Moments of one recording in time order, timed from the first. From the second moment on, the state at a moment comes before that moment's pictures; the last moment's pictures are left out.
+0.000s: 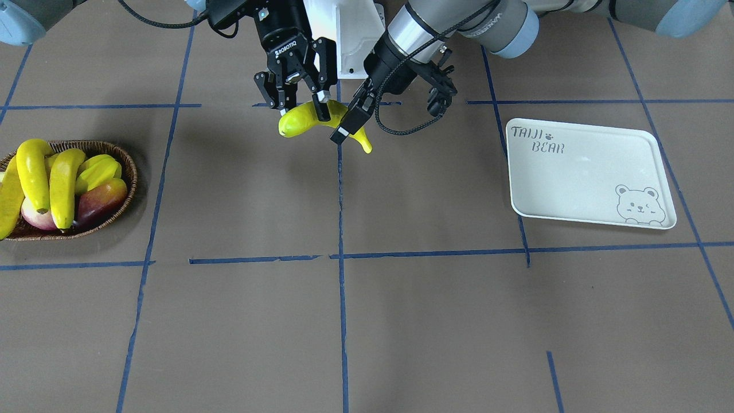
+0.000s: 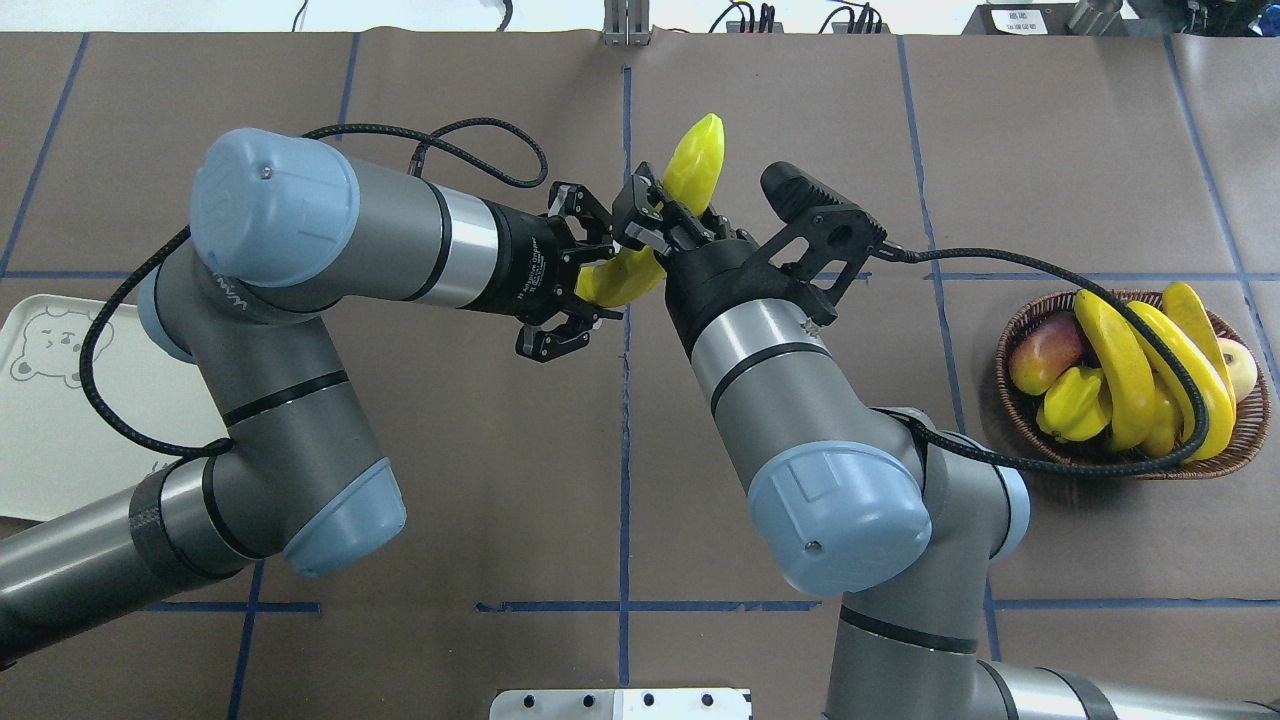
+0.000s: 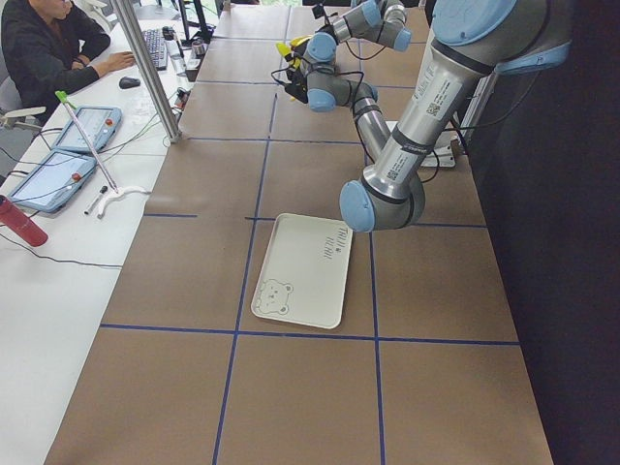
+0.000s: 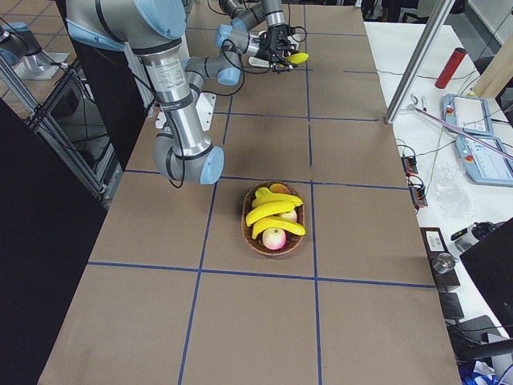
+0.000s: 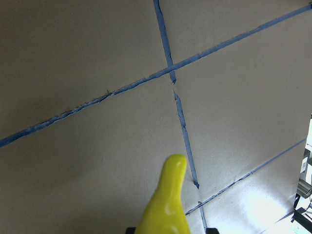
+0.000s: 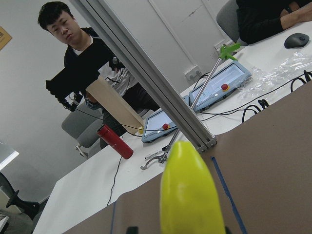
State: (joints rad) left arm -0.60 -2.22 -1.82 -2.09 -1.89 -2.58; right arm 0.31 -1.00 1.99 -1.17 0.77 1.58
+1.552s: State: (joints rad) left arm -0.88 -1.95 -1.87 -2.04 -2.19 -2.00; right arm 0.36 -1.05 2.21 -1.33 1.04 1.38
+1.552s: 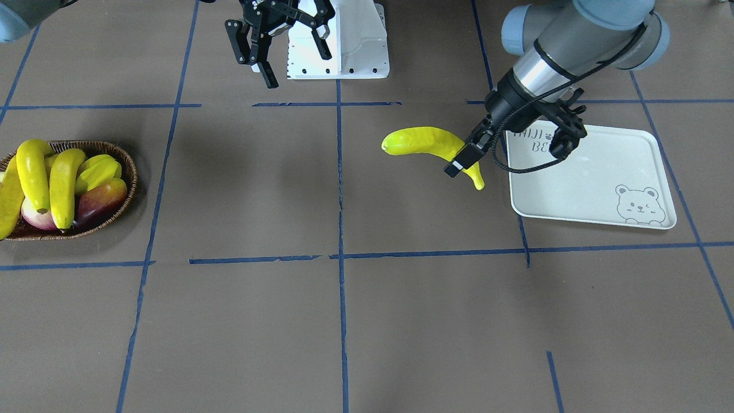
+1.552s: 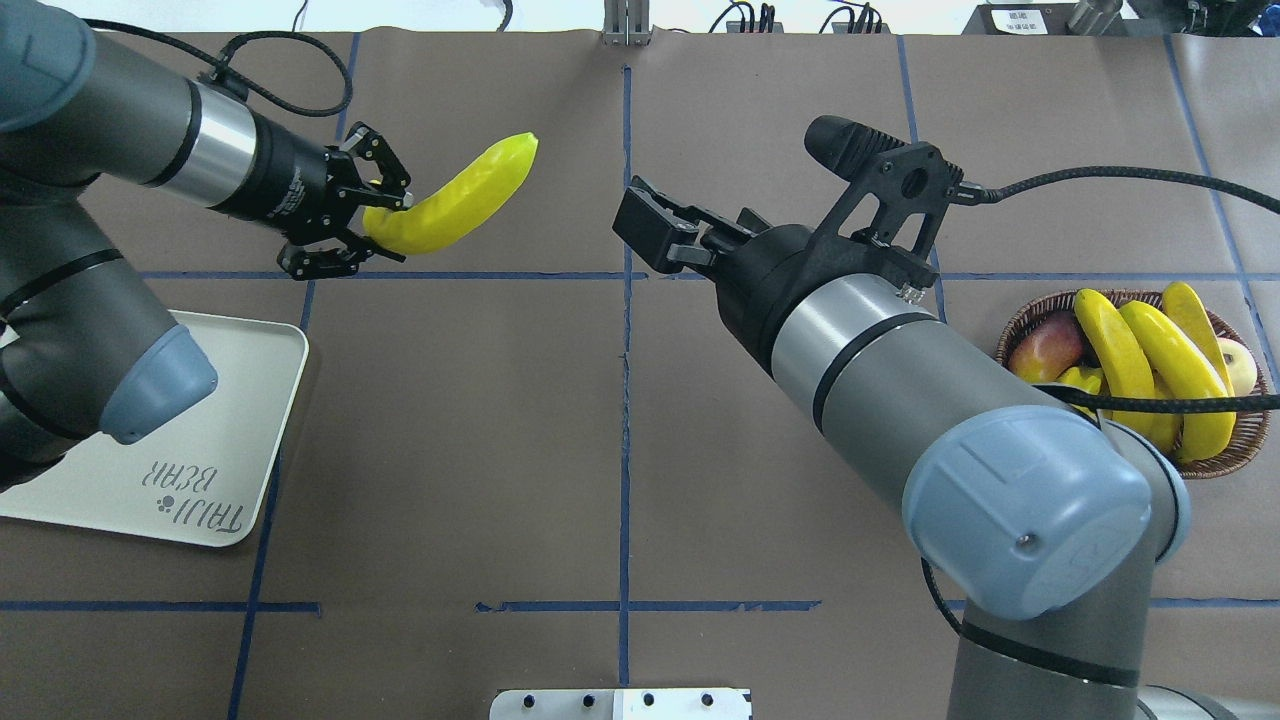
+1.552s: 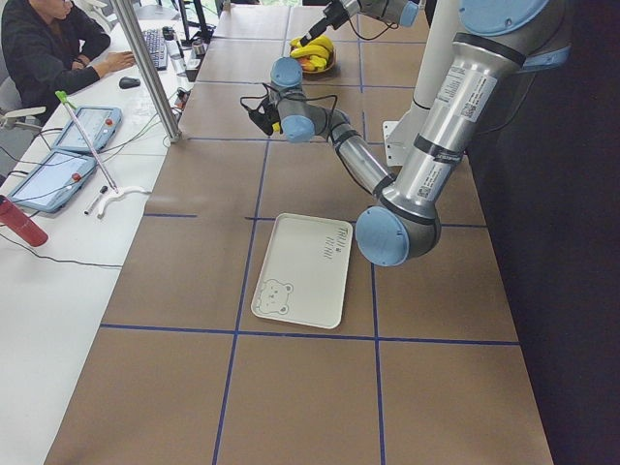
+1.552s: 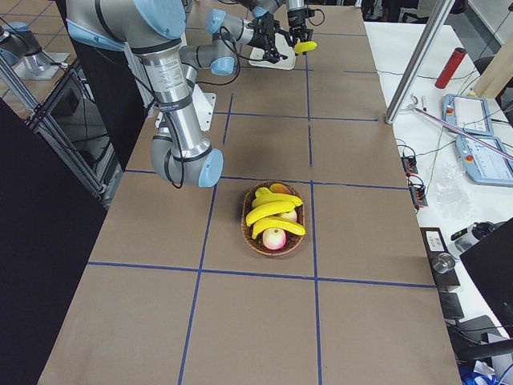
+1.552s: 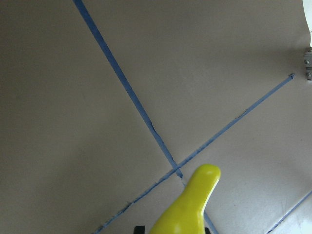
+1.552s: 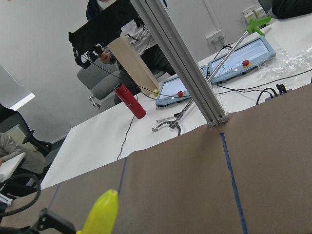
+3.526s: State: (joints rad) left arm -1.06 -1.43 -1.50 -2.51 -2.03 -0.67; right arm 0.45 -1.10 2.20 -1.35 1.19 1.36
